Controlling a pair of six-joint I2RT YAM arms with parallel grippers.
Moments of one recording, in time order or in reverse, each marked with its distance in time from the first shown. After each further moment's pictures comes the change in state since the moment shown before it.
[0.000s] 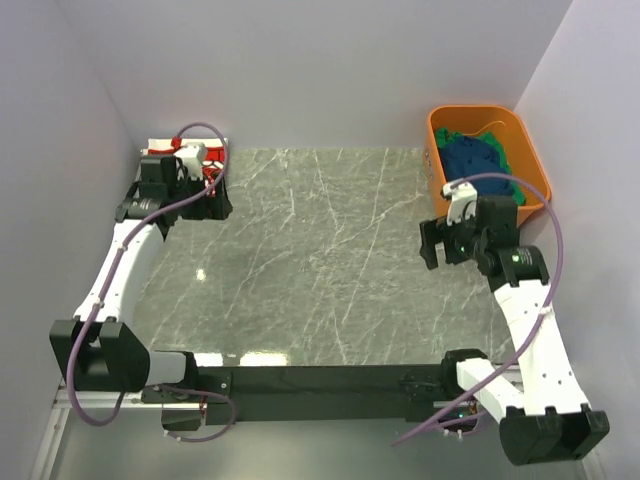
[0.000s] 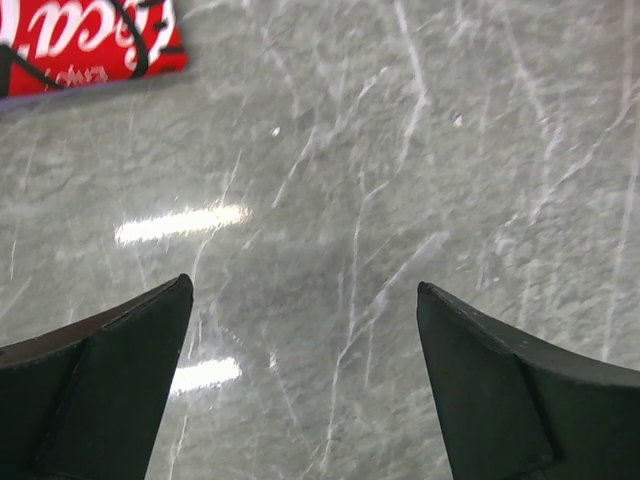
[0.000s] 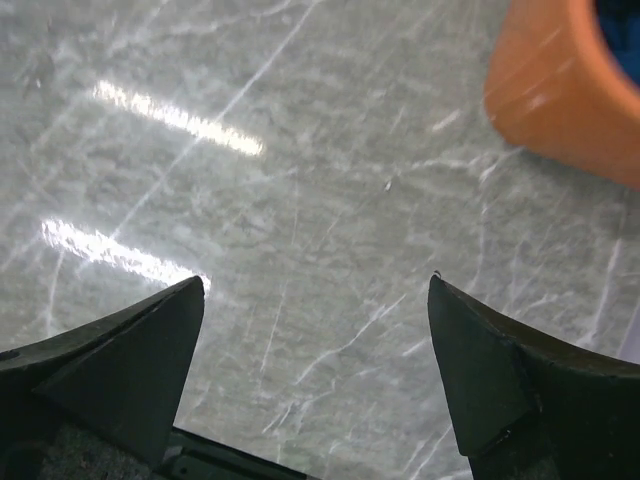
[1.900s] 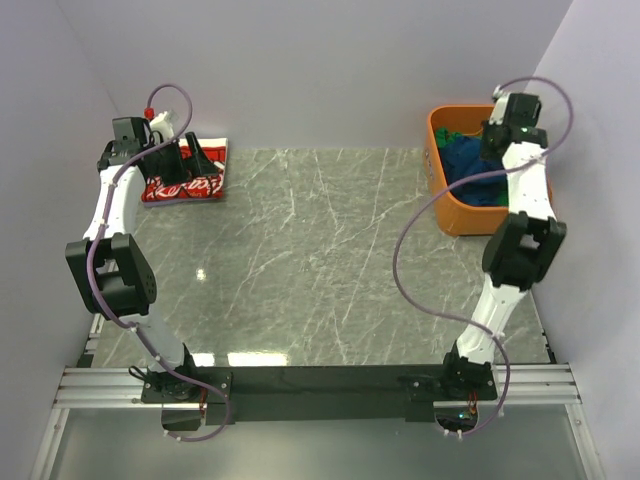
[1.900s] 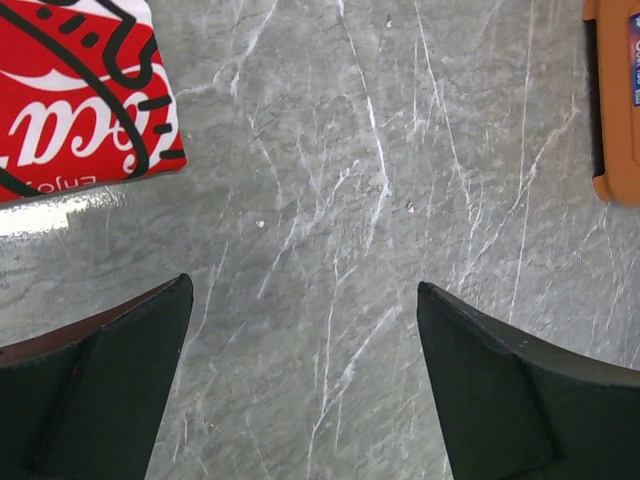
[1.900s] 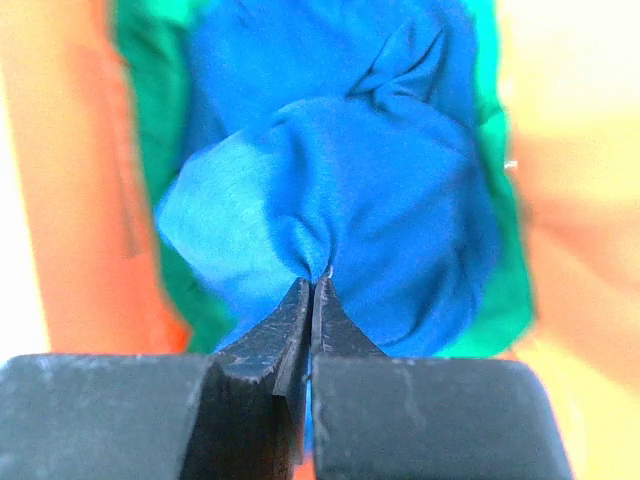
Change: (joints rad) left arm 0.227 0.491 0.453 -0.061 0.380 -0.076; right arm -0.295 1.196 1.034 0.148 0.182 0.047
